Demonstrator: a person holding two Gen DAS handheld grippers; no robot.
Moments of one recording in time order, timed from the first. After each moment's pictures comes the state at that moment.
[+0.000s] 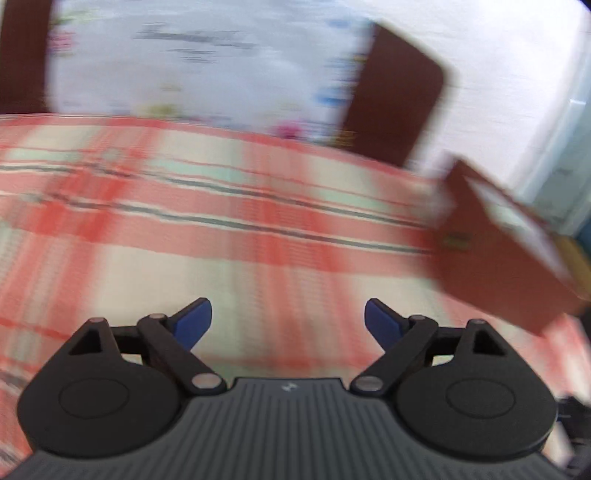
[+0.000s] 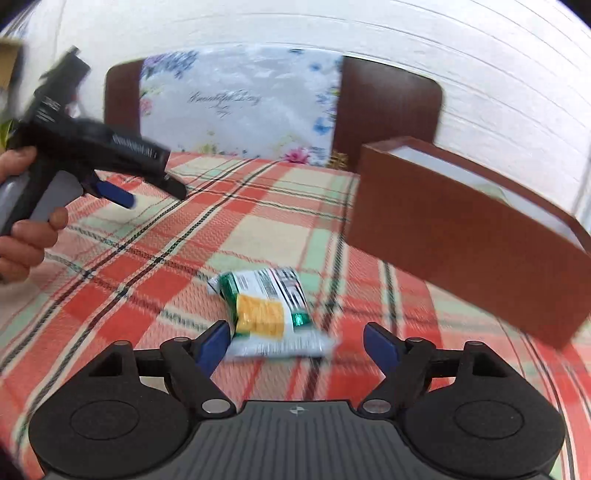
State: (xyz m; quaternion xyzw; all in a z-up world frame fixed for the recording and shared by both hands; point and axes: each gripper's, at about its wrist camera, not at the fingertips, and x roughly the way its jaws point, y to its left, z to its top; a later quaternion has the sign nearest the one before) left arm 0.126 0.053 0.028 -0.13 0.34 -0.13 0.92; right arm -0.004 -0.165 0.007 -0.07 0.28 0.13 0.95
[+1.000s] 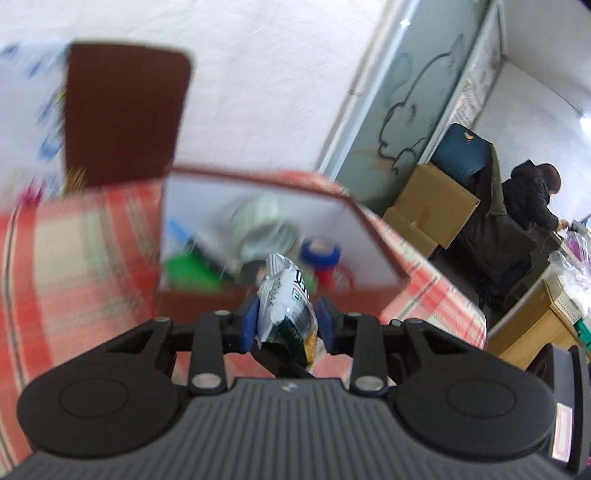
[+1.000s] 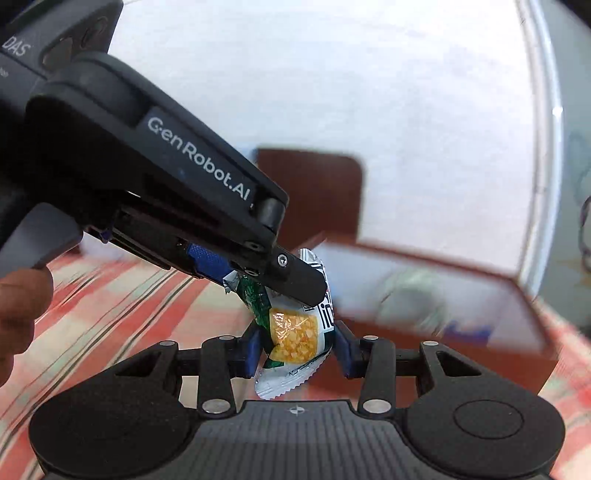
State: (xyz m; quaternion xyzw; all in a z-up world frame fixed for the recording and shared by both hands) left arm 0.152 -0.129 0.120 -0.05 0.32 -0.36 0.88; right arm 0.072 -0.226 0.071 -0.04 0.13 0.05 0.99
